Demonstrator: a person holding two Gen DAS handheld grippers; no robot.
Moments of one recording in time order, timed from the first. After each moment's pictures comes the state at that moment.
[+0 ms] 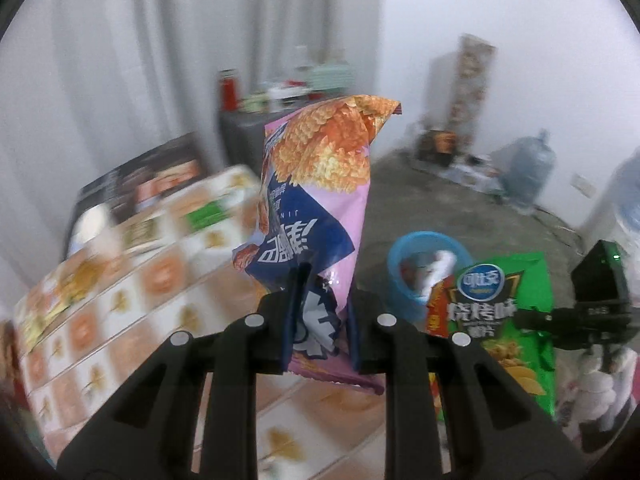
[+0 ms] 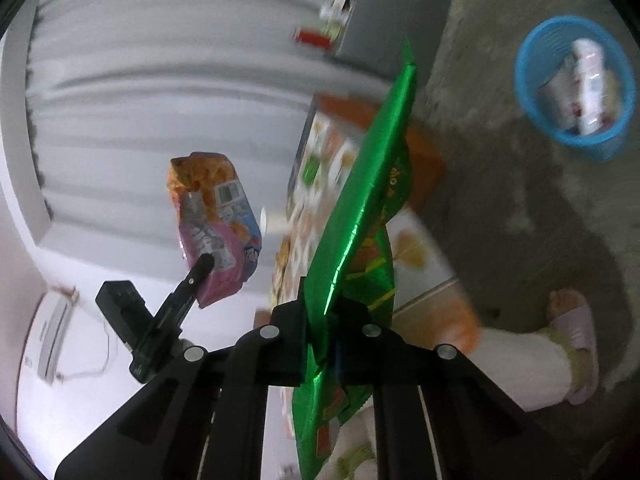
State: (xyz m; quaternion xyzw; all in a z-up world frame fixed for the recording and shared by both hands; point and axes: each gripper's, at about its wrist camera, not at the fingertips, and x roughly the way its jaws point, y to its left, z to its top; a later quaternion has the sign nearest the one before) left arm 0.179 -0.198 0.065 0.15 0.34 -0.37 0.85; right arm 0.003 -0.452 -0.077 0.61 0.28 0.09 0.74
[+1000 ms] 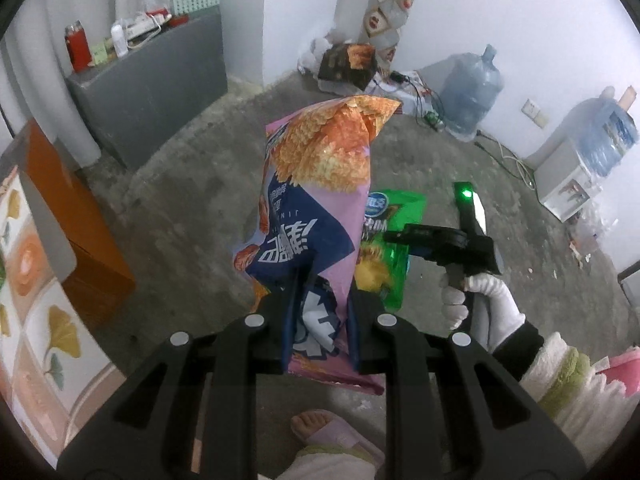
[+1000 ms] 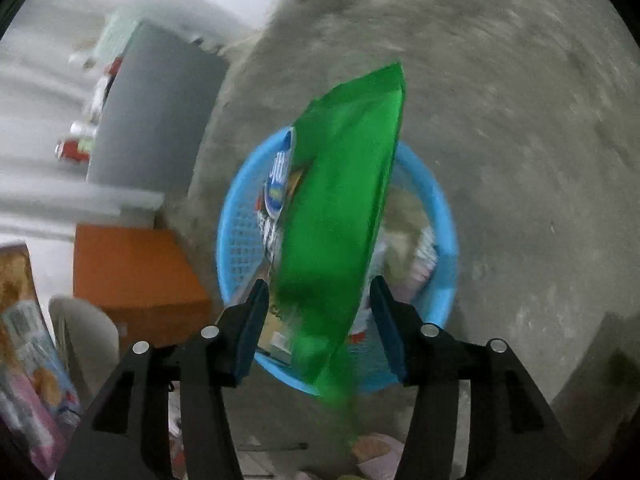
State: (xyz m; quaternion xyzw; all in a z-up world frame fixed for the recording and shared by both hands) left arm 0.231 -0.442 -0.084 0.21 0.46 -0.47 0.72; right arm 0.101 -0.690 -0.310 0.57 0.38 -0.24 0.69
